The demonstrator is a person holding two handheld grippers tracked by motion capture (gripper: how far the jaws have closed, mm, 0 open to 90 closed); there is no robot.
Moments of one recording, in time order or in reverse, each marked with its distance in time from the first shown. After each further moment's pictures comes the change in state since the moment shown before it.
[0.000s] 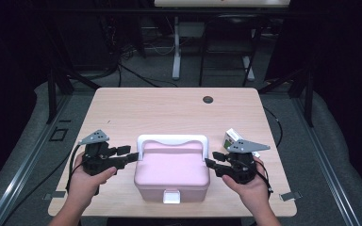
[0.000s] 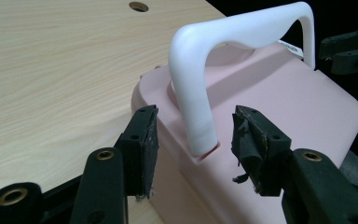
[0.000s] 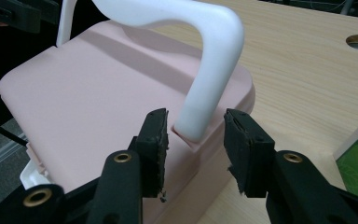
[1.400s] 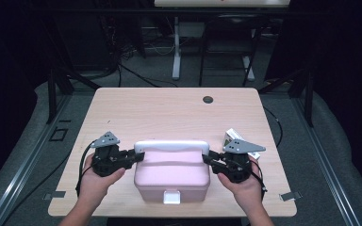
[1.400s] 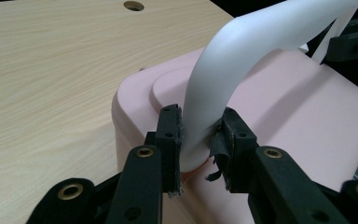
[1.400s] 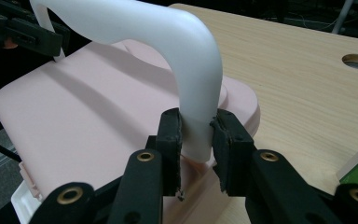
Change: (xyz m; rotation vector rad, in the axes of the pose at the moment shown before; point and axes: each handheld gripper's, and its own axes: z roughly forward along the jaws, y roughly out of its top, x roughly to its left) left arm -0.014 -0.002 0.014 -0.005 0.022 0.047; right arm 0.007 0.002 0.007 -0.056 -0.016 -0.022
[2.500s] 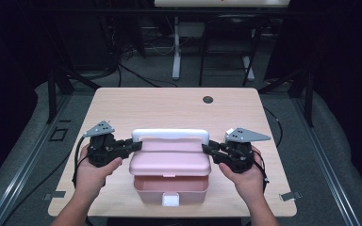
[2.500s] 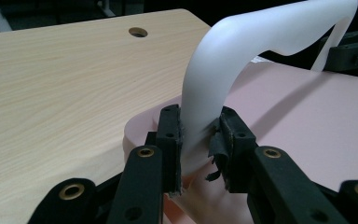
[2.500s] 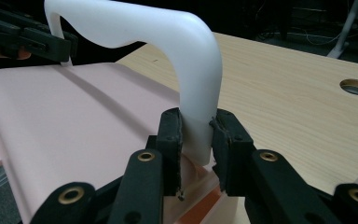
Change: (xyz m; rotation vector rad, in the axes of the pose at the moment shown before) left arm 0.005 0.027 -0.012 -0.049 -0.004 -0.012; right arm -0.005 0.029 -0.007 -0.049 0.027 0.011
